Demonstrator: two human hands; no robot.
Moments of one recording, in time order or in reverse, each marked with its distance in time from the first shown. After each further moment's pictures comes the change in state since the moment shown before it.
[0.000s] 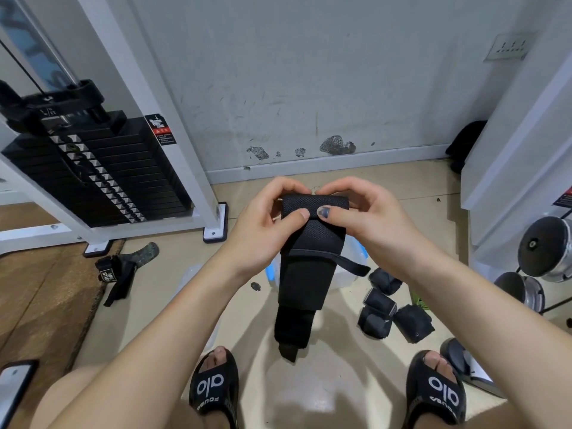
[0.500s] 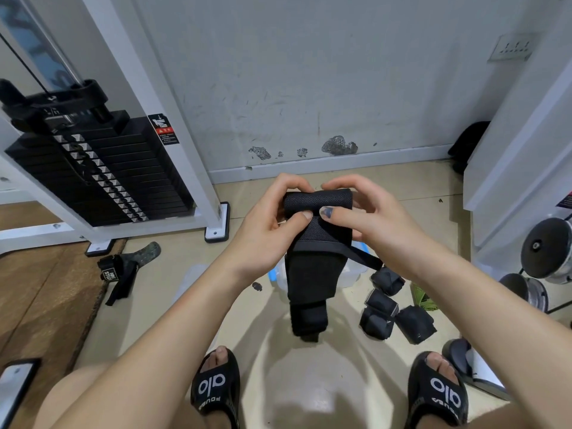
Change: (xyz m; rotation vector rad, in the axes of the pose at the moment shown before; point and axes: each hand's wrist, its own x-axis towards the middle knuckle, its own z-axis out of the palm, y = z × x) left_hand -0.002 -0.005 -0.002 0.032 -0.044 0.034; right_hand -0.003 -0.005 -0.002 -0.040 -0.031 0.065
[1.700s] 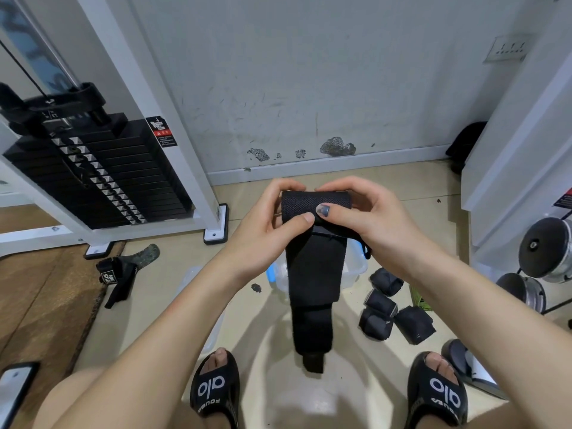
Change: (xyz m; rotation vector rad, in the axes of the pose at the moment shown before) left_hand -0.002 0.010 -0.001 -0.034 -0.014 -0.107; right_hand 0.002 0.000 0.002 -0.032 0.051 -0.071
